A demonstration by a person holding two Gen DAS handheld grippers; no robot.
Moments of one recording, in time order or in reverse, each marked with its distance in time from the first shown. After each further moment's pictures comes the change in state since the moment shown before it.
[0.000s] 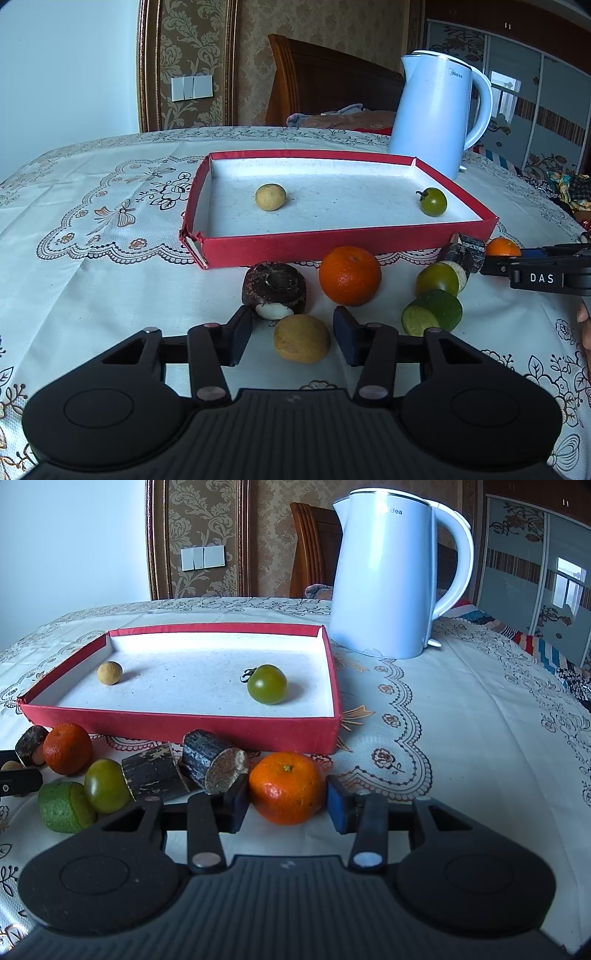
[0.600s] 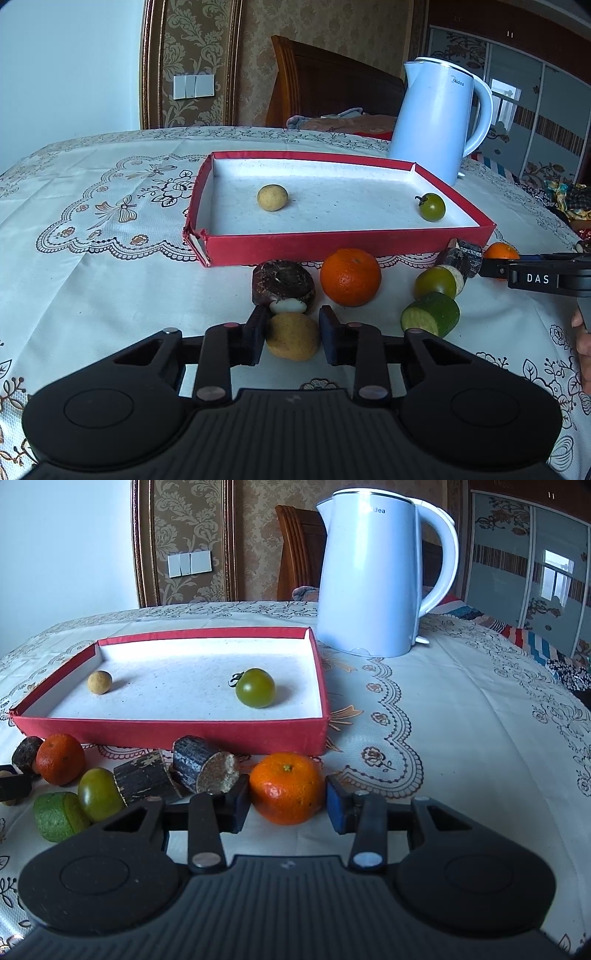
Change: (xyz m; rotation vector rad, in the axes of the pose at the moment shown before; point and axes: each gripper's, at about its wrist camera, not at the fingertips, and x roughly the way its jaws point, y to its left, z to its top) left arm -0.003 0.006 -0.002 -0.028 -0.007 -0.023; right arm -0.001 -0.004 -0.001 0.039 -0.011 -0.027
